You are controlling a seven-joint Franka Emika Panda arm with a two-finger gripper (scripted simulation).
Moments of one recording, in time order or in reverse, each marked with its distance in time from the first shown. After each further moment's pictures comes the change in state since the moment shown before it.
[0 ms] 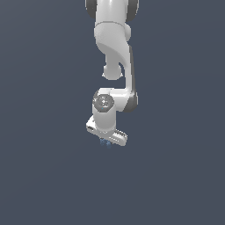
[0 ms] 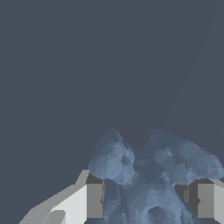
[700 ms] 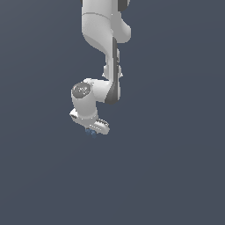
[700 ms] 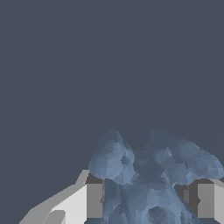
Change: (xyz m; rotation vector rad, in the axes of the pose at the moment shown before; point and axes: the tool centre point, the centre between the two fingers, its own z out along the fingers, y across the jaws) arm -0.017 0.099 -0.008 0.000 0.000 0.002
